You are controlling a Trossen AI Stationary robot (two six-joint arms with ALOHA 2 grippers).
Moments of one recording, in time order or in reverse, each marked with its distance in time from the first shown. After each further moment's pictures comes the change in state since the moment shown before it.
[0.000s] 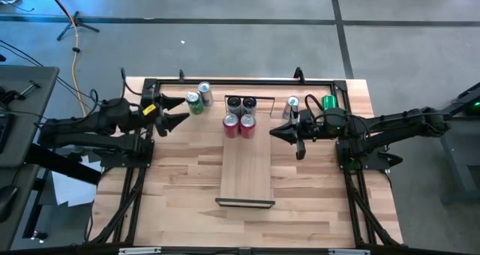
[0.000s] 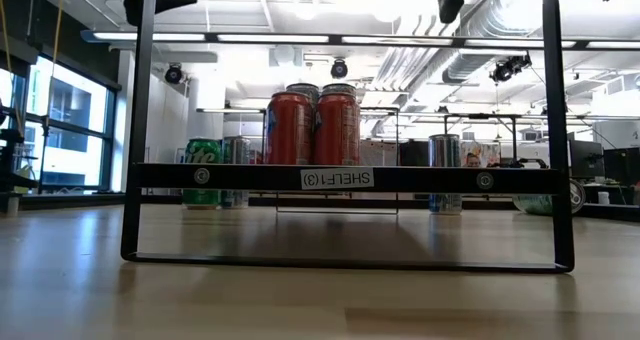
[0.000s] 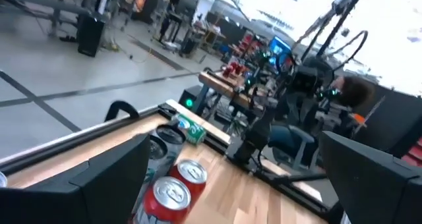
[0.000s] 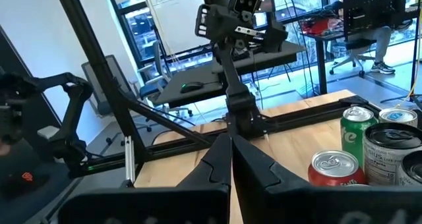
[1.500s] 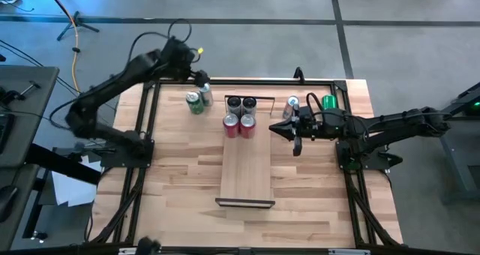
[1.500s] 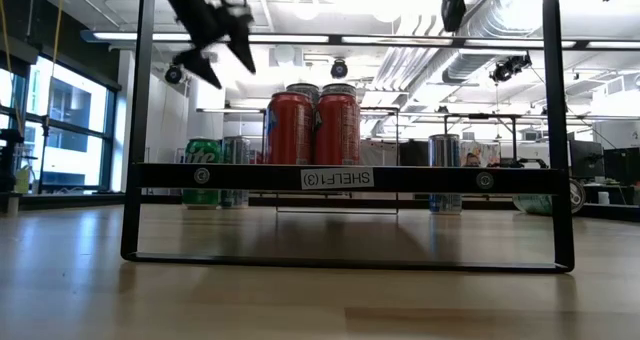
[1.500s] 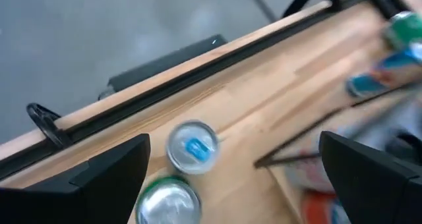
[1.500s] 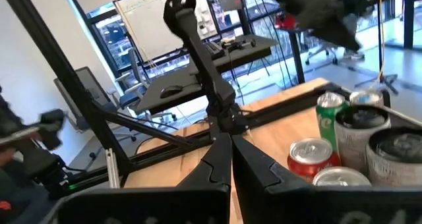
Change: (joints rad) left arm 0.686 0.859 0.716 -0.717 0.263 0.131; right arm -0.001 0.005 0.000 -0.022 0.103 0.077
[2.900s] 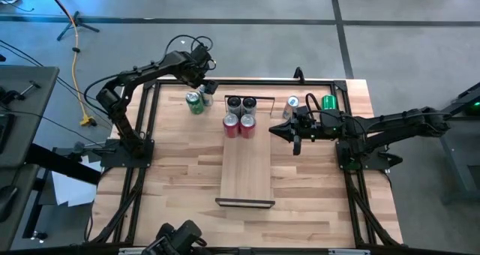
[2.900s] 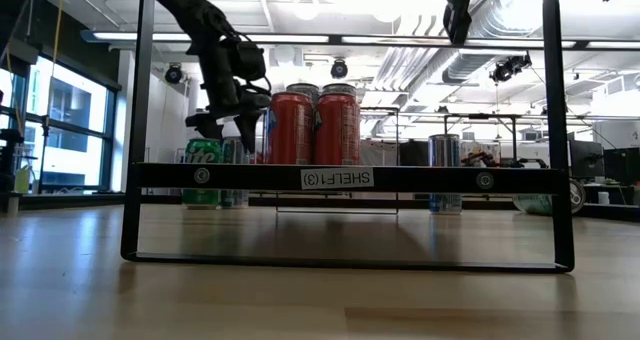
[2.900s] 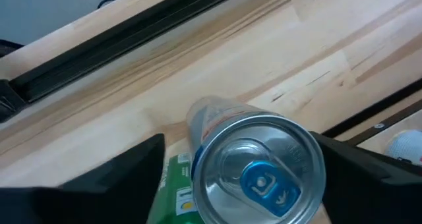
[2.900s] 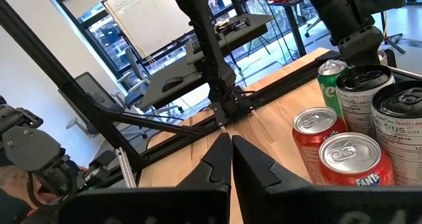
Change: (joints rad) left arm 0.066 0.389 0.038 -0.051 0.060 0.053; right arm 0.001 0.000 0.000 -0.064 -0.004 0.154
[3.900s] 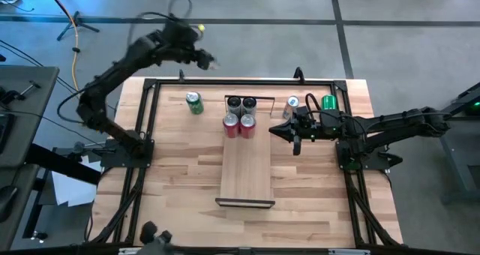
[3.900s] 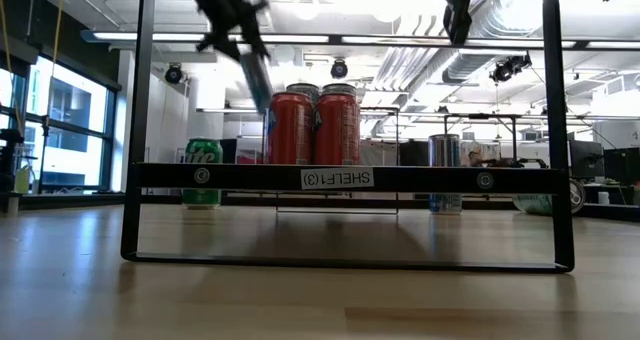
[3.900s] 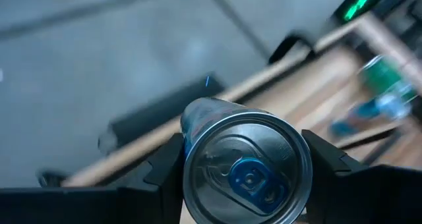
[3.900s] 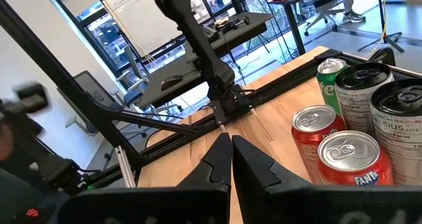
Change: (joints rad) left arm -0.018 -0.248 0.264 0.011 -0.031 0.031; right arm 0.000 0.000 0.000 -0.007 0.000 0.000
